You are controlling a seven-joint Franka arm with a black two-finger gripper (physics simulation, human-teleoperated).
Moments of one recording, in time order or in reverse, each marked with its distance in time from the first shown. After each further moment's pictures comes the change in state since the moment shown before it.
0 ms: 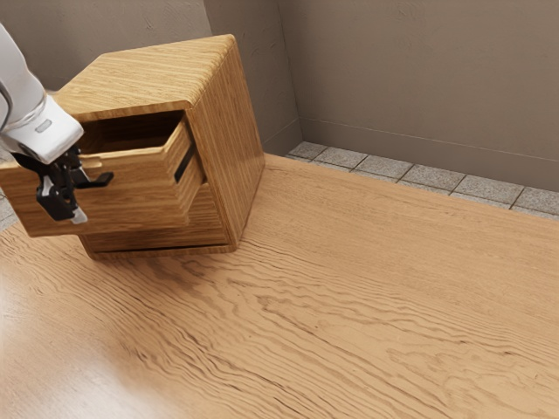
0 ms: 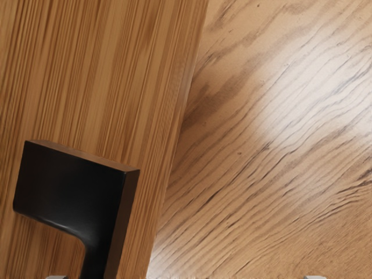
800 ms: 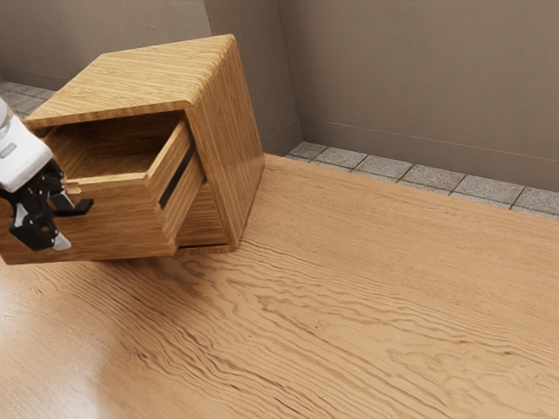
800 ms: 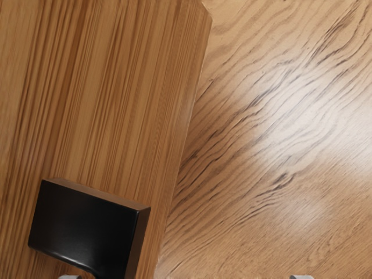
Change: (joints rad) arm 0.009 -0.213 -0.030 -0.172 -0.057 -0.029 0.005
